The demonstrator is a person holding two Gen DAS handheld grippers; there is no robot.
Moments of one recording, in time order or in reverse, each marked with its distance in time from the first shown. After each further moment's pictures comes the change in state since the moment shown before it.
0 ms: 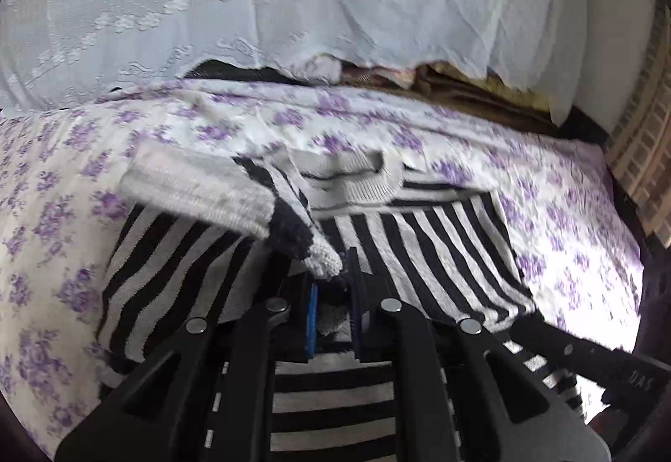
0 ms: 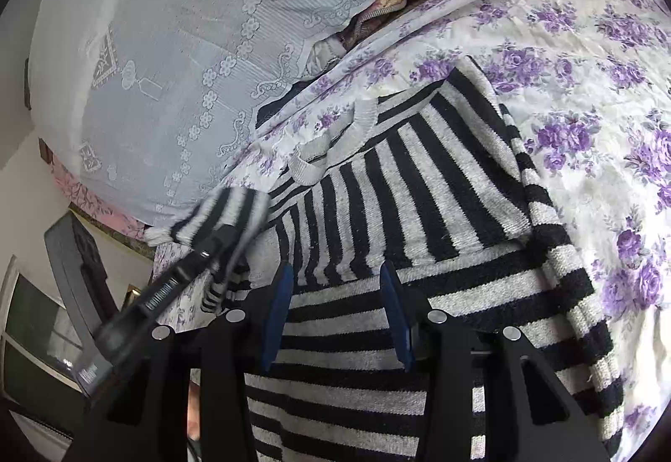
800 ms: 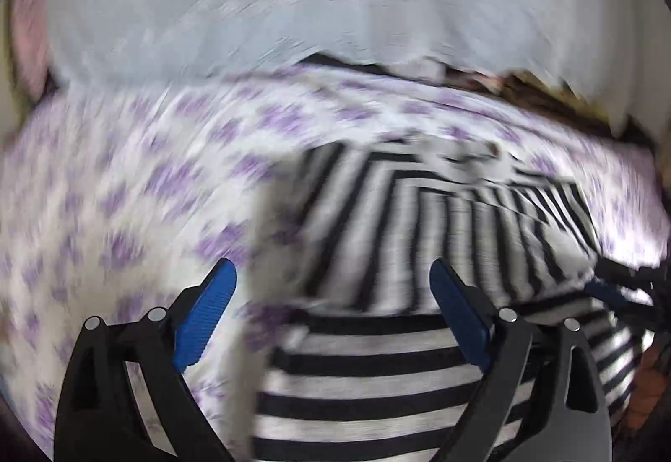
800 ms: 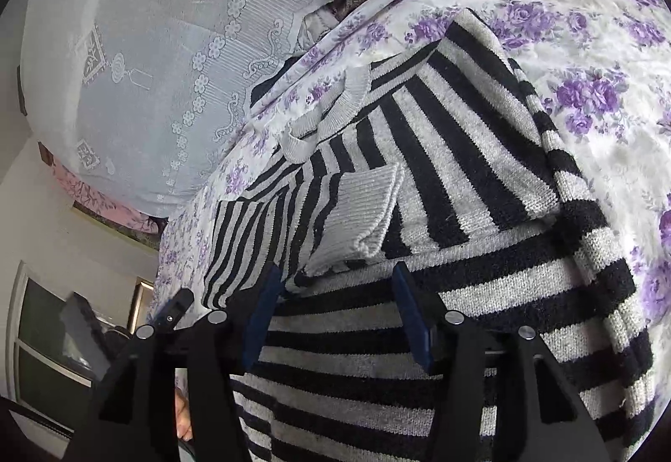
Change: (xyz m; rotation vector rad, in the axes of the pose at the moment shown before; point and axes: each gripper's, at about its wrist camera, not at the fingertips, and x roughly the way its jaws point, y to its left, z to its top) left arm -0.042 0.124 -0.042 -0.145 -0.029 0.184; right arm 0.028 -0.016 -0.002 0.055 0.069 0.040
